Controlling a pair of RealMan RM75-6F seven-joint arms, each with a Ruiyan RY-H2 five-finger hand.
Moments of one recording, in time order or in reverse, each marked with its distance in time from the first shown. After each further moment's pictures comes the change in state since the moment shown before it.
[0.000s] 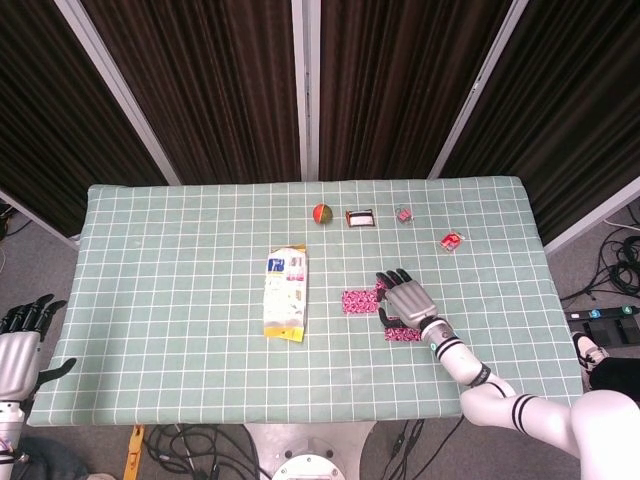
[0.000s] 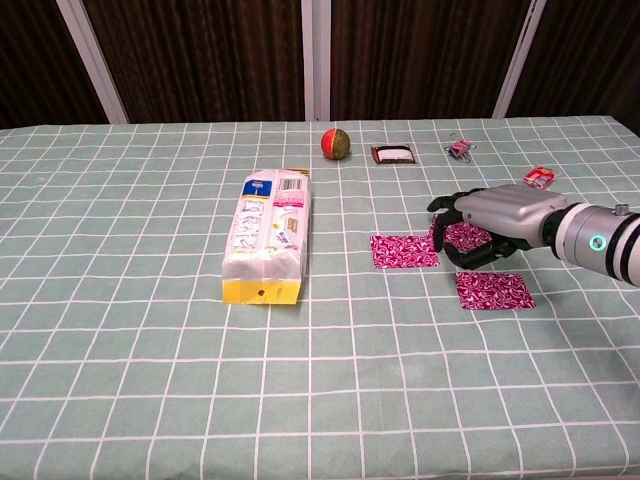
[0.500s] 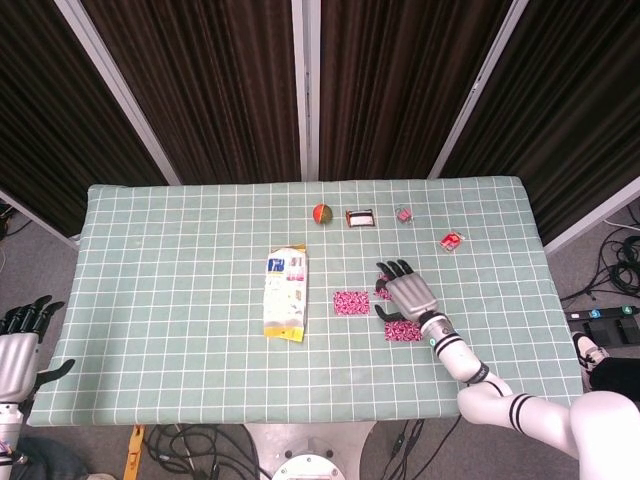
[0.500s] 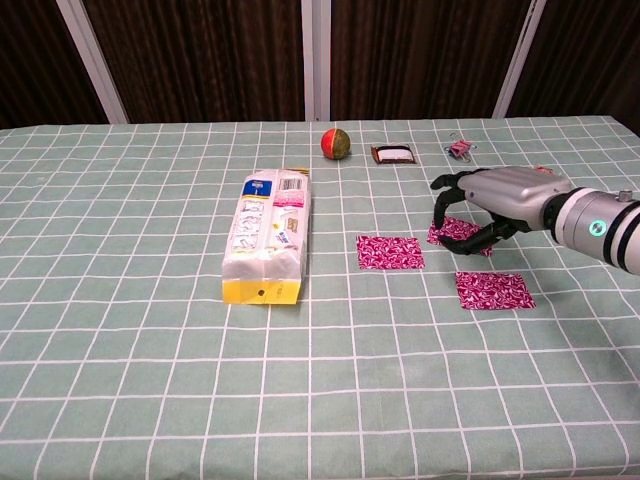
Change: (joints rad) left arm 0.003 -0.005 0.001 0.009 0.006 0.003 -0.009; right arm -0.015 -0.005 0.035 0.011 0.037 0.065 -0.011
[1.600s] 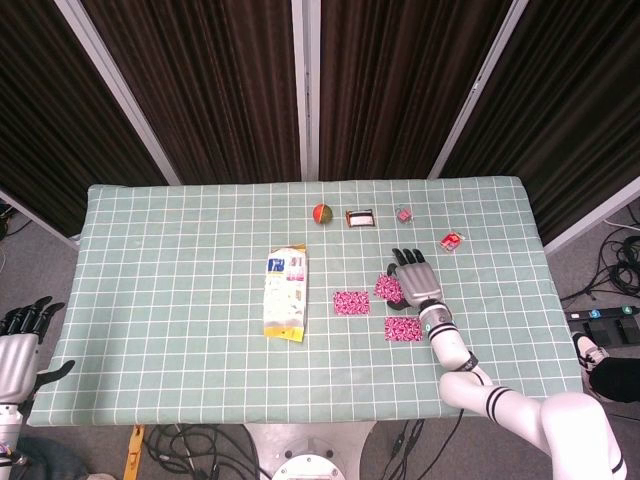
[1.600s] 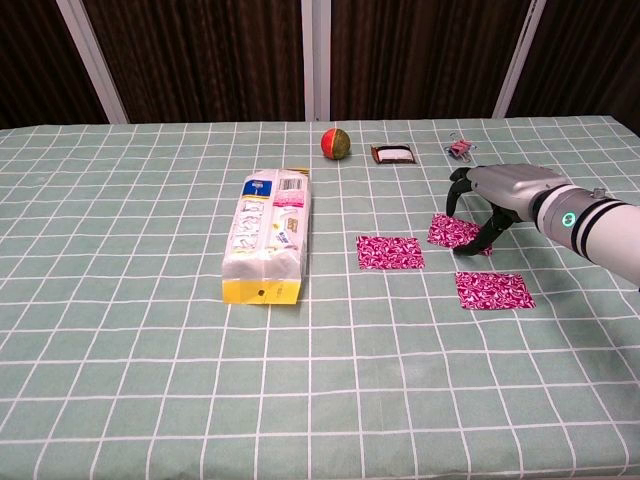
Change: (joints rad) left arm 0.004 0.004 0.001 -0.002 -0.001 -0.005 -0.003; right arm 0.032 -0.141 0.077 0.189 0.177 -0.032 -0.098
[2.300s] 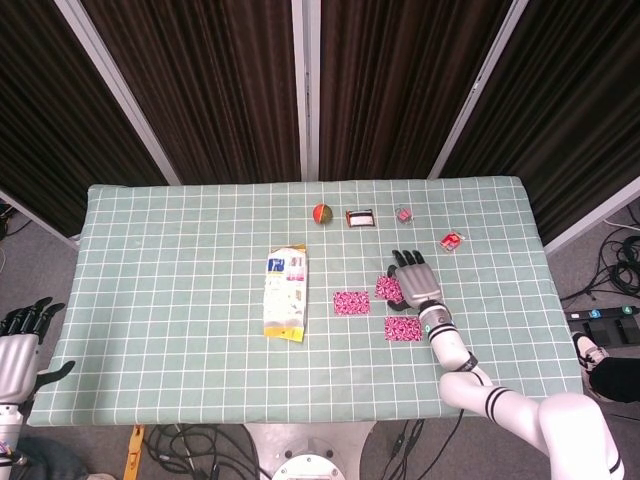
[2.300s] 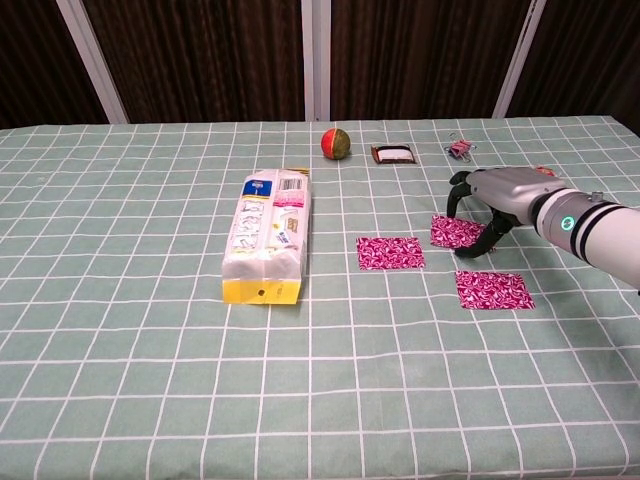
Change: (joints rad) left arm 0.002 -0.001 0.001 0.002 -0.001 -0.002 -0.005; right arm -0.001 -0.010 -0.004 0.020 -0.005 -0.007 -0.010
